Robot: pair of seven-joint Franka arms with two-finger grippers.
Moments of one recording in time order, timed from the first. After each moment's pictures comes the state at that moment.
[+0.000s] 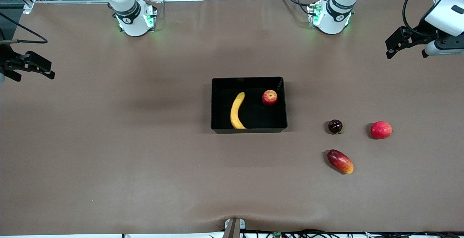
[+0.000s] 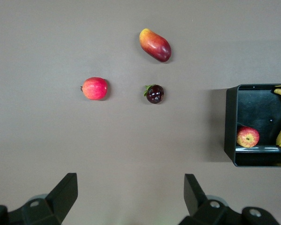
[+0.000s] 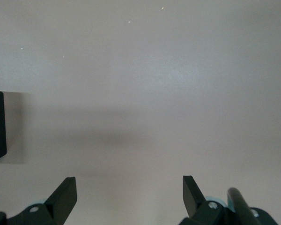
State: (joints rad) left arm -0.06 -0.14 -0.08 -1.65 0.05 1.55 -0.12; right arm 0.06 0.02 -0.09 -1.51 0.00 1.53 -0.09
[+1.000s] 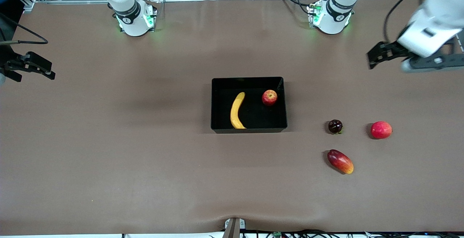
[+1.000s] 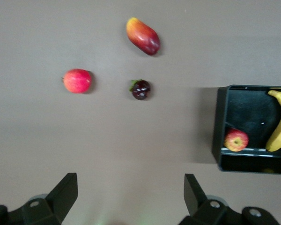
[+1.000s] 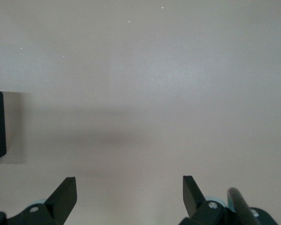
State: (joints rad) left arm -0.07 -0.02 -0.18 -1.62 0.05 1.55 -0.31; right arm 0.06 0.02 -0.09 -1.51 0.00 1.53 -0.09
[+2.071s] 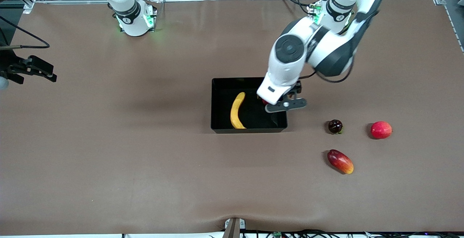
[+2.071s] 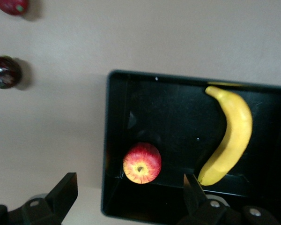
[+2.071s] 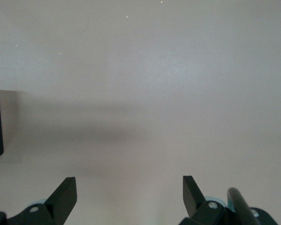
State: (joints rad) left arm -0.32 0.42 -0.36 -1.65 0.18 1.93 -0.86; right arm 0.05 0.05 -0.09 -1.51 0.00 1.53 -0.09
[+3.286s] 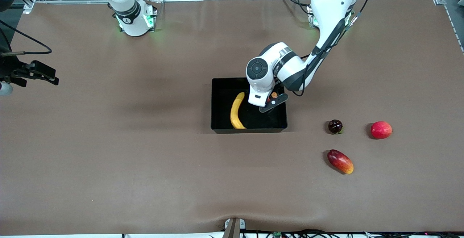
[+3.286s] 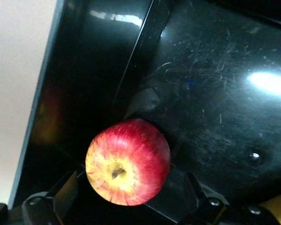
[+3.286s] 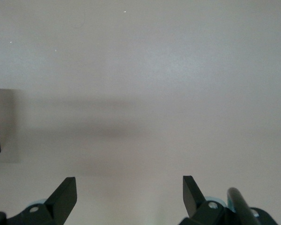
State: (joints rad) left arm -0.40 0.58 -0.36 -1.82 0.29 2.09 -1.36; right arm 0.05 0.07 -0.09 -1.51 0.00 1.53 -0.09
